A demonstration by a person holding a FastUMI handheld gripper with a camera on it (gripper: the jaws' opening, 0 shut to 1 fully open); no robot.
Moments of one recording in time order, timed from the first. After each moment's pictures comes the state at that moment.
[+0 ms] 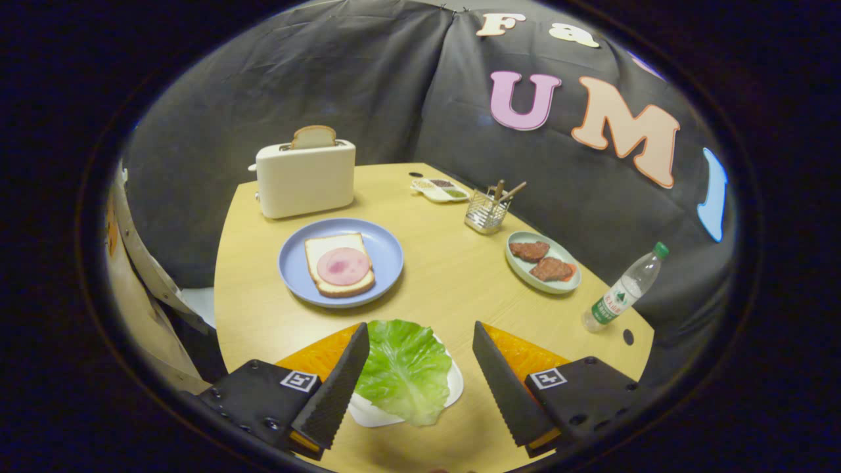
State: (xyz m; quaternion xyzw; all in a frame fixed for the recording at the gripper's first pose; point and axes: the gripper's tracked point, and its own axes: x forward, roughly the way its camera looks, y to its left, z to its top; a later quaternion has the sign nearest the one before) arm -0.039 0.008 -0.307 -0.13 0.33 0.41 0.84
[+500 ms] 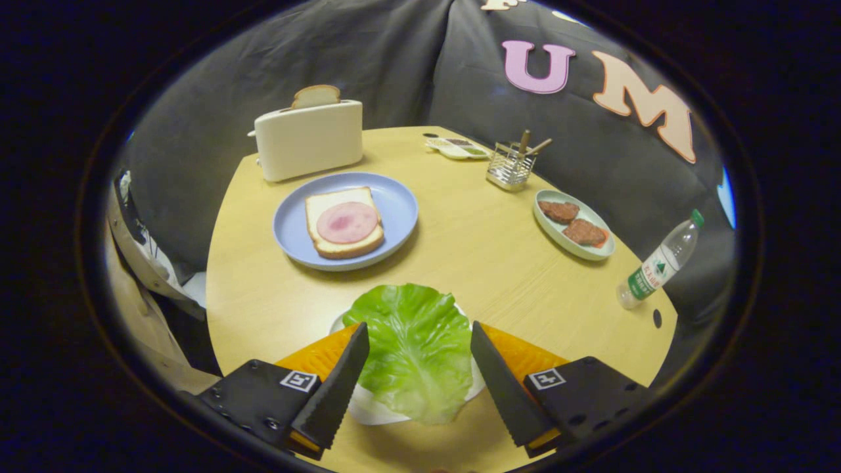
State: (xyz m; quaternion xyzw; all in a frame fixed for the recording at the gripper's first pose) arm -0.054 0.014 -0.368 -0.14 0.39 0.42 0.80
